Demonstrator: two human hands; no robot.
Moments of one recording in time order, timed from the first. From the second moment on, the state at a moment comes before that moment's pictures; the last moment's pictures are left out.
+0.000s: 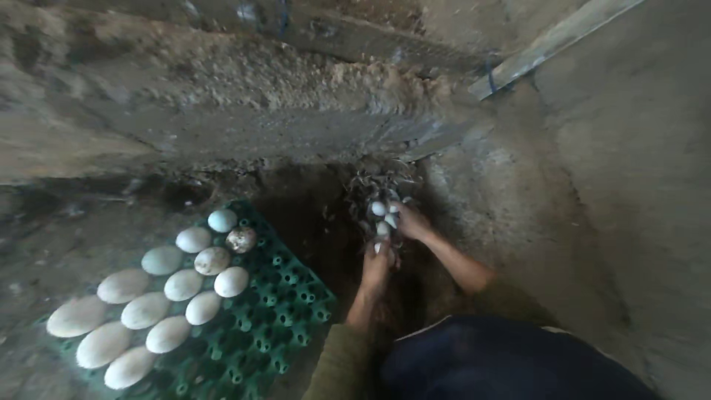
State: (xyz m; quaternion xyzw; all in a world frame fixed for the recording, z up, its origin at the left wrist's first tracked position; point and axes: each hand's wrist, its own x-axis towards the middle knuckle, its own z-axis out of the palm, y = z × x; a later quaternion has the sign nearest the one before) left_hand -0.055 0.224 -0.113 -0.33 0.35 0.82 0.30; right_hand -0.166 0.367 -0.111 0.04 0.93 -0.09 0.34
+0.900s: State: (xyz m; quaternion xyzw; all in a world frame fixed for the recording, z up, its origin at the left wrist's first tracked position) left_hand -0.018 0.201 -0.102 -0.26 0.34 0.83 0.36; right_hand -0.161 0.387 -0.149 0.23 0.87 -0.26 0.36
